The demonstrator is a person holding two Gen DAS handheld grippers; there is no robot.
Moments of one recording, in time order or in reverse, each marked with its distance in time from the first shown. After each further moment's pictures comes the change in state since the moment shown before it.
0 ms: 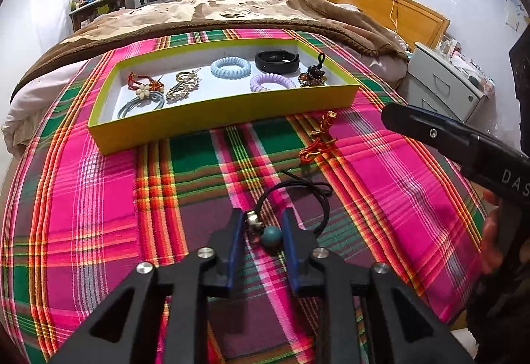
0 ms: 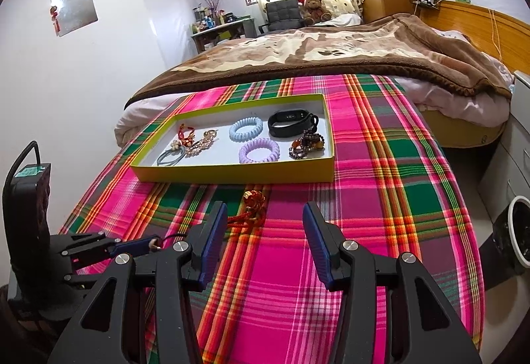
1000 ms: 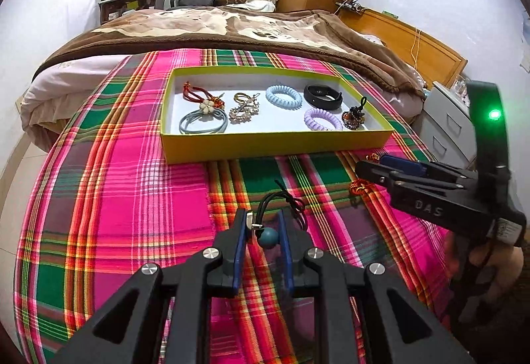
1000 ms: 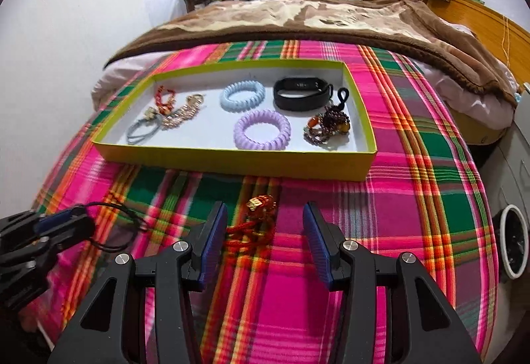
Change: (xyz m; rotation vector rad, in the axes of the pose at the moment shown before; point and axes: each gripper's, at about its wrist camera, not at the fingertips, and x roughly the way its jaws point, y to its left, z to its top) left arm -0.026 0.054 0.005 -0.127 -0.086 0.019; right arm 0.070 0.022 0.011 -0.071 0.167 -0.108
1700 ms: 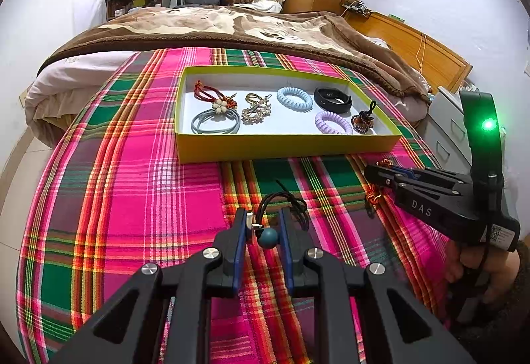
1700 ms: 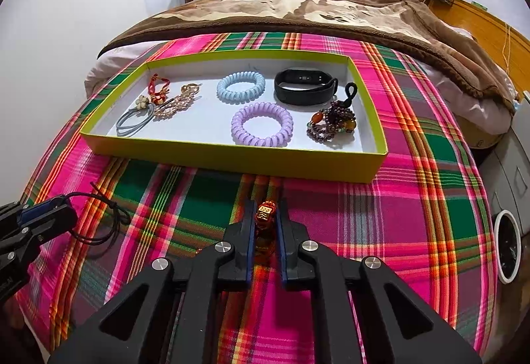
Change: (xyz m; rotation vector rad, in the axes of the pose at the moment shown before) left arm 0.001 0.010 0.001 -0.022 0.002 0.009; right arm 0.011 0.006 0.001 -0.030 0.030 -0.019
